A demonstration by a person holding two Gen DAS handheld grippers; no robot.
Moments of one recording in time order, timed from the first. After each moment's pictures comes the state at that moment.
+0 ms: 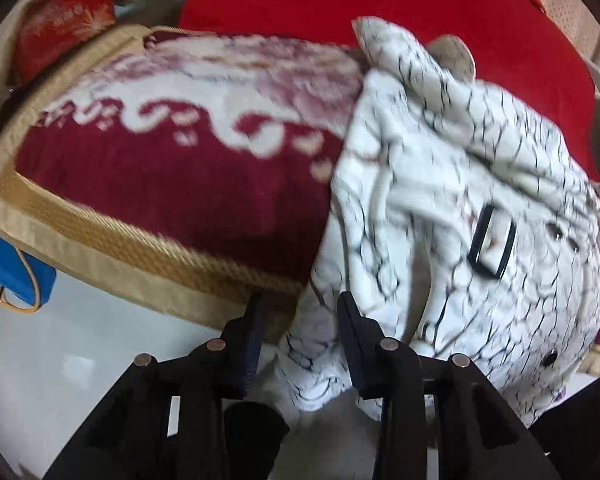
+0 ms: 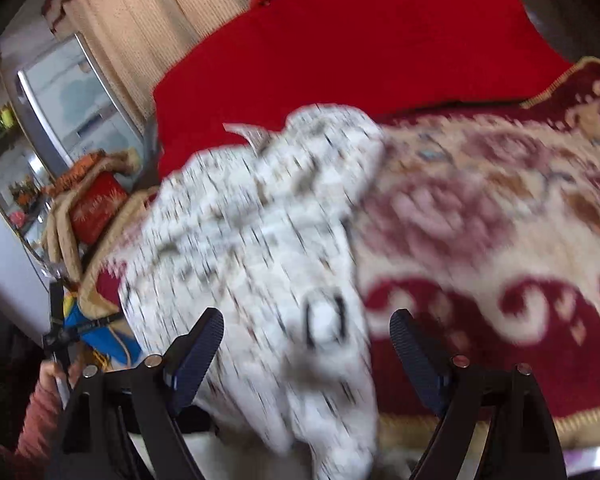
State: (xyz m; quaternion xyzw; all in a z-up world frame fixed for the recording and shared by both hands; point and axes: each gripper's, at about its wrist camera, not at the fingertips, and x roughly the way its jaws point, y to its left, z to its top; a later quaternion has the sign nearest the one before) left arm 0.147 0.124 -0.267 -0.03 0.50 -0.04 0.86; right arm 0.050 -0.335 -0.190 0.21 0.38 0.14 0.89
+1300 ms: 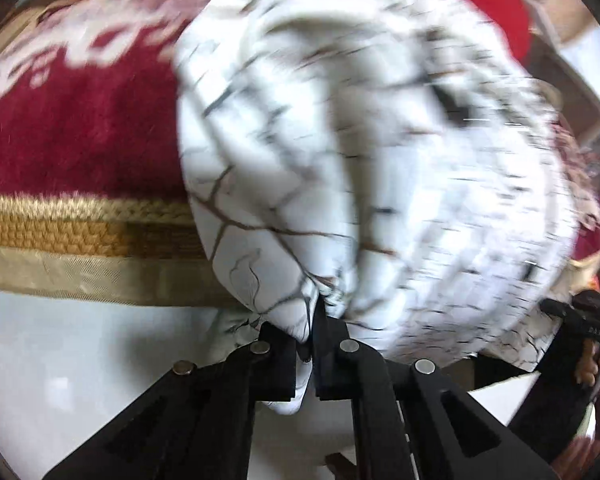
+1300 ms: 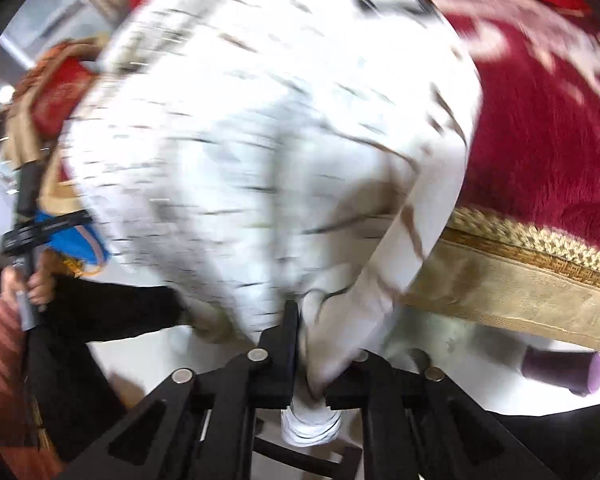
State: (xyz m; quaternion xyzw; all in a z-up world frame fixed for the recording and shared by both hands) left arm 0.142 0.080 -0.320 -0.02 0.55 -0.21 0.80; right arm 0.016 -0.248 -0.279 0.15 0.55 0.16 0.81
